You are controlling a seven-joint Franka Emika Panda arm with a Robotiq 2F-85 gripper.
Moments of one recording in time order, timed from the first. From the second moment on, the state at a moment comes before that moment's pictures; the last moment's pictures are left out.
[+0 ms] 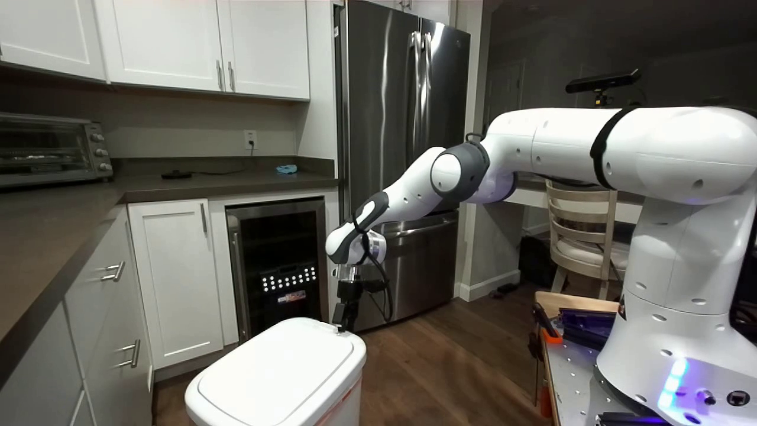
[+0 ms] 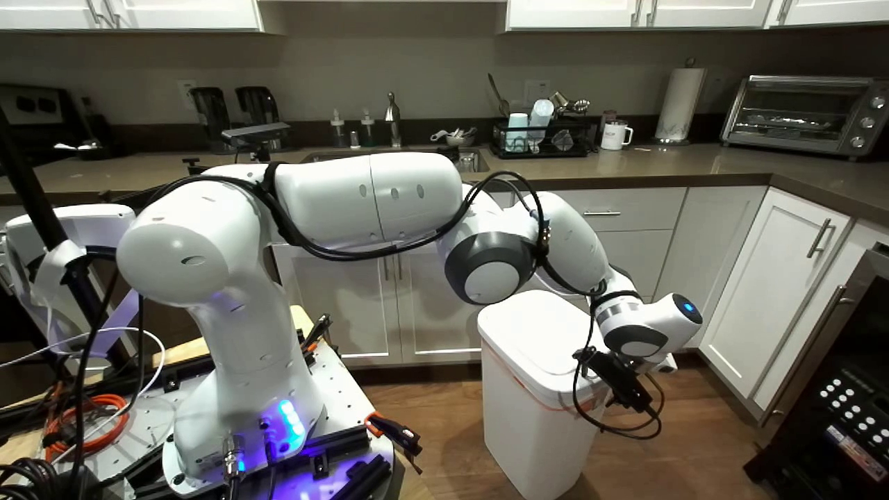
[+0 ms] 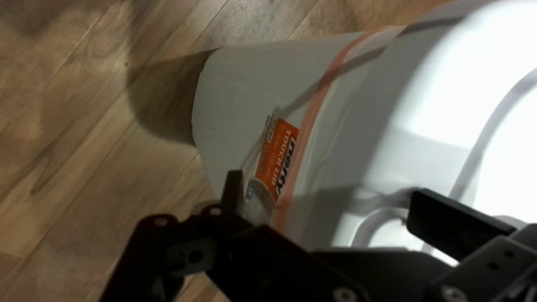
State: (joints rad) arm -0.50 1.47 0.15 -0.94 0.20 2.19 -0.72
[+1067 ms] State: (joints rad) arm -0.46 1.47 0.11 -0.94 0.19 2.28 -0.76
